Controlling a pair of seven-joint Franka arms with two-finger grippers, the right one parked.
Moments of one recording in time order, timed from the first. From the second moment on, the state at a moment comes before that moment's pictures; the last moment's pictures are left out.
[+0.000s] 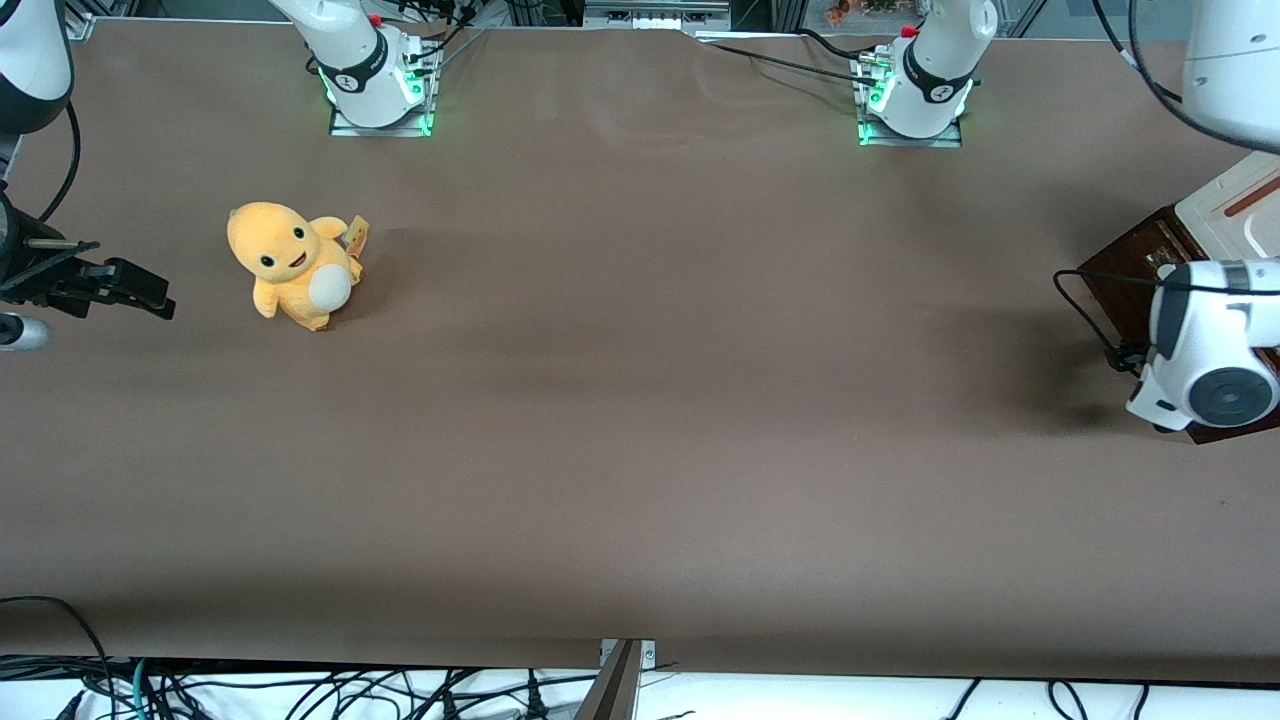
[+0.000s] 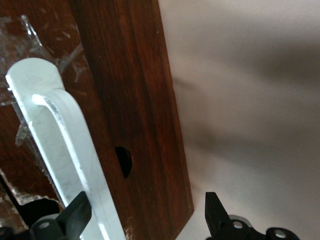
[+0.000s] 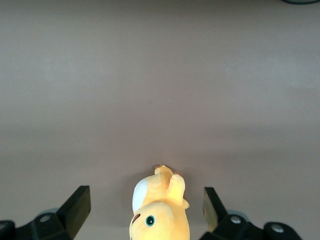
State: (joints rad) arm 0.18 0.59 0.04 -1.68 0.63 1.74 -0.37
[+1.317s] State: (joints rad) arm 0.09 0.70 0.05 -1.68 0.95 1.55 -0.46
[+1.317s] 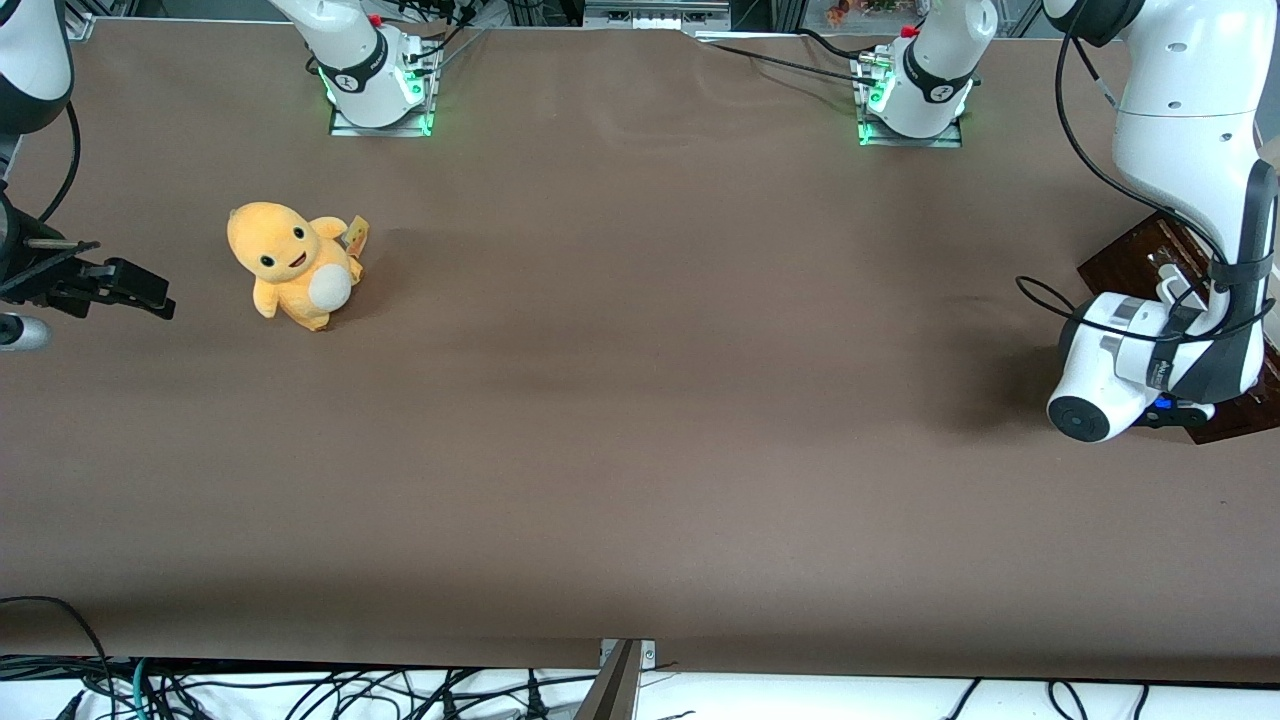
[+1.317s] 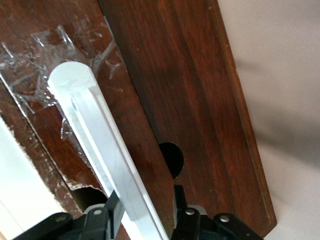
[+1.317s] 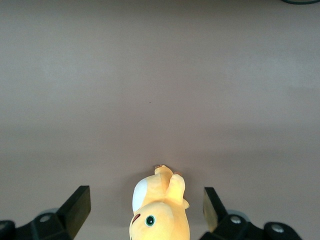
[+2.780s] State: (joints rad) arm 0.04 0.73 0.05 -1.64 0.98 1.50 -0.49
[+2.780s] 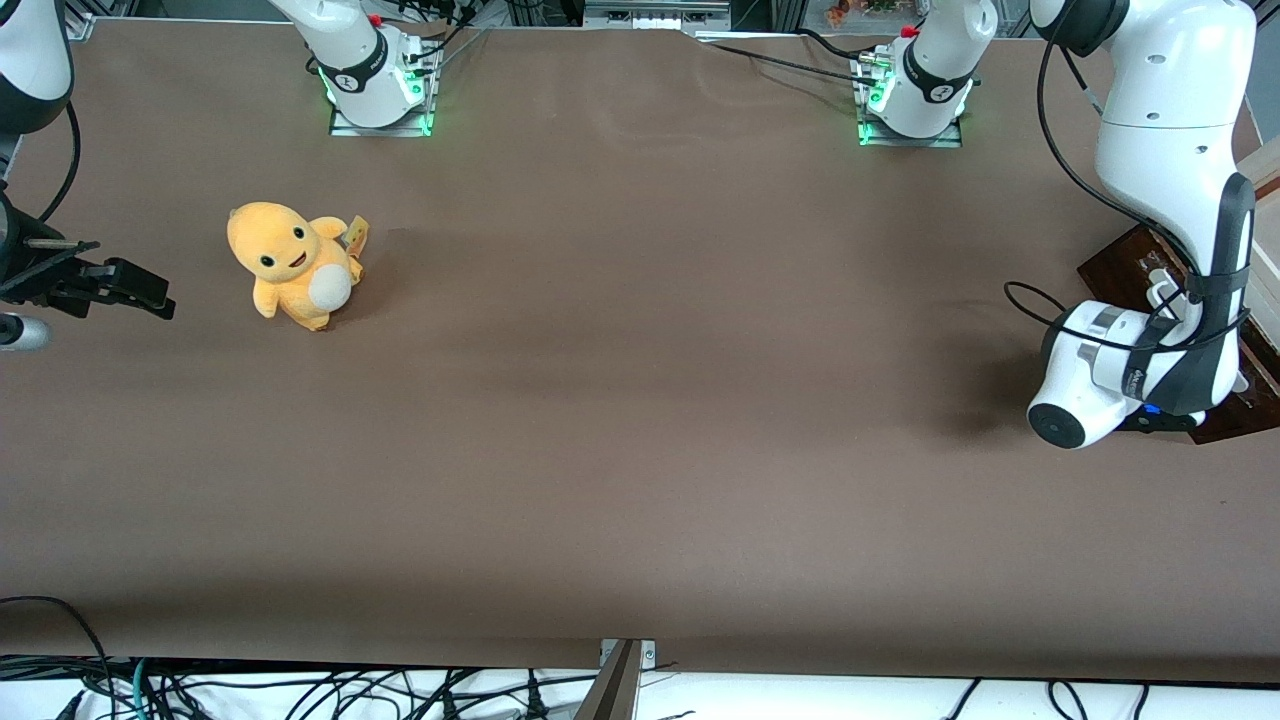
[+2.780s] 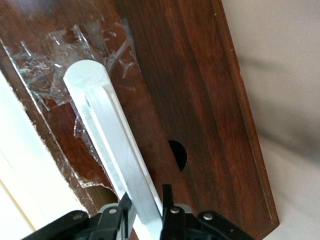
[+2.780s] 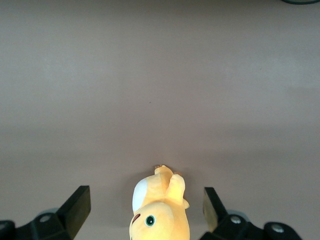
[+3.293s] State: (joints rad) arm 0.00 0.74 0.05 -1.62 0.96 1.49 -0.49
